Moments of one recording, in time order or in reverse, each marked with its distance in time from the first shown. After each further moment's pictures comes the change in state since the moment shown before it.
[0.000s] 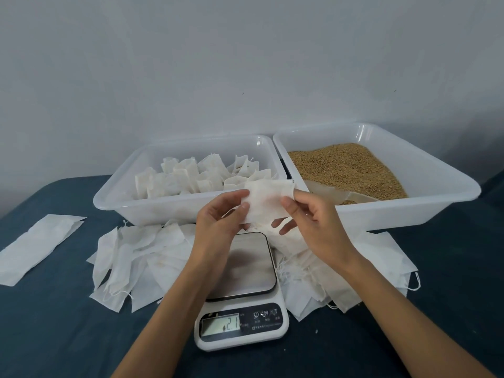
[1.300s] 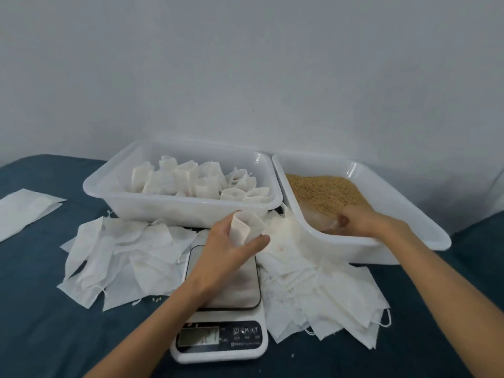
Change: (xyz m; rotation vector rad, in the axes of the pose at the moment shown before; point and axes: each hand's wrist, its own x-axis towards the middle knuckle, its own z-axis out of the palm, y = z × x) left_hand -0.019 0.002 0.010 0.303 -0.100 0.145; right_hand 0.094 0.037 -0.154 -1.446 -0.533 0.571
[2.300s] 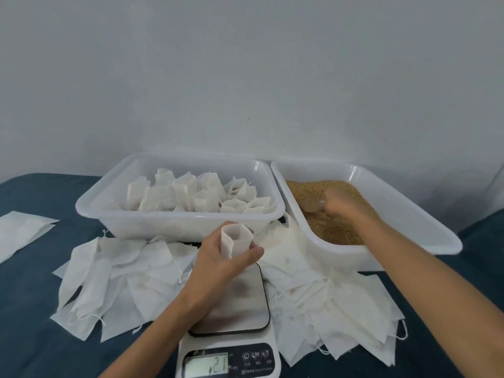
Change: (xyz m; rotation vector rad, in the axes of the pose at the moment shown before) left_hand 0.008 -0.008 -0.018 -0.081 -0.027 -0.047; right_hand 0.059 -0.049 -0.021 0.207 0.193 0.220
